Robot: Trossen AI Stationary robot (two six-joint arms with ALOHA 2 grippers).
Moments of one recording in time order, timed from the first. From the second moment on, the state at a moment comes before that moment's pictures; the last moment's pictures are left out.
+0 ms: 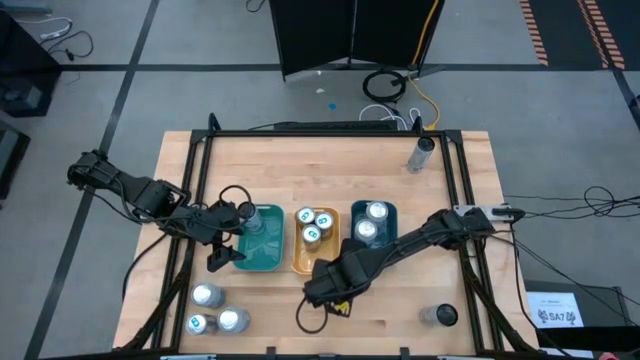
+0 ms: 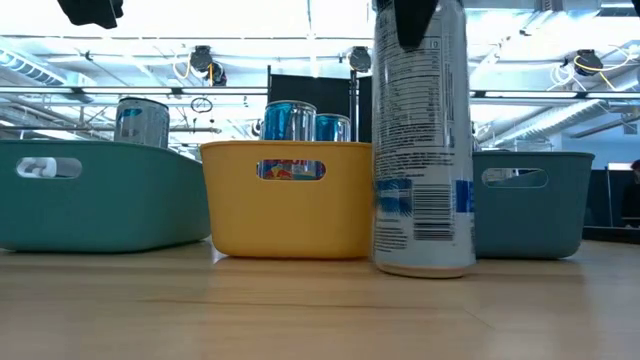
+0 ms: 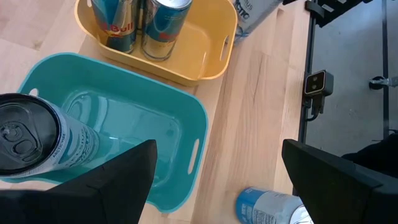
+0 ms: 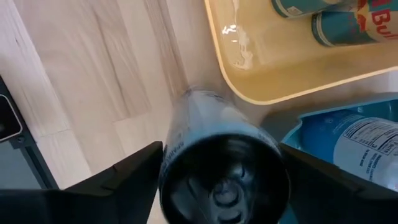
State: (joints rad) left arm -0.46 1.00 1.08 -0.98 -0.10 -0.75; right arm 0.42 2.28 2.30 -1.54 0.10 0.69
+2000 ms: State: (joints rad) left arm -0.46 1.00 1.08 -0.98 -0.10 -0.75; right arm 0.77 2.00 2.18 -1.57 0.39 1.35
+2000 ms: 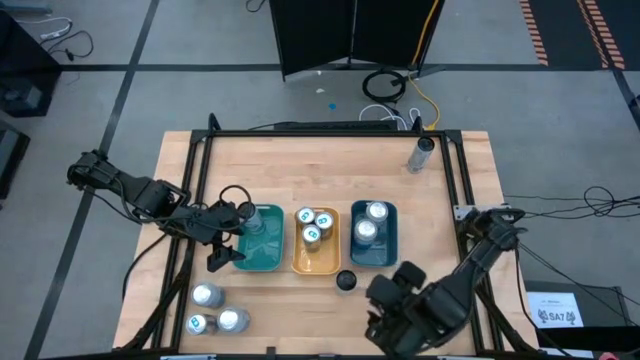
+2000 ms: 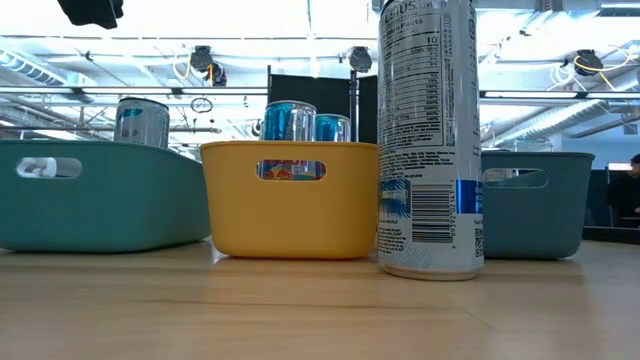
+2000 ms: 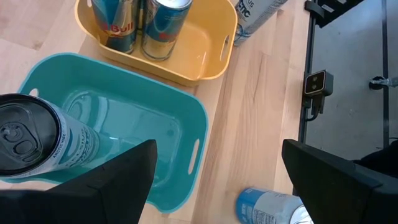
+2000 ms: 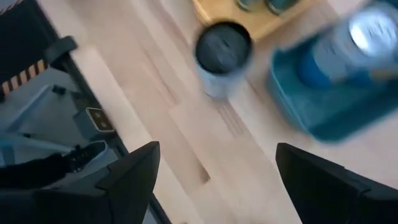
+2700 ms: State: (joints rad) left arm -0.46 1.00 1.08 -0.98 -0.11 -0.74; right arm 0.92 1.54 1.46 -1.46 0.12 2.01
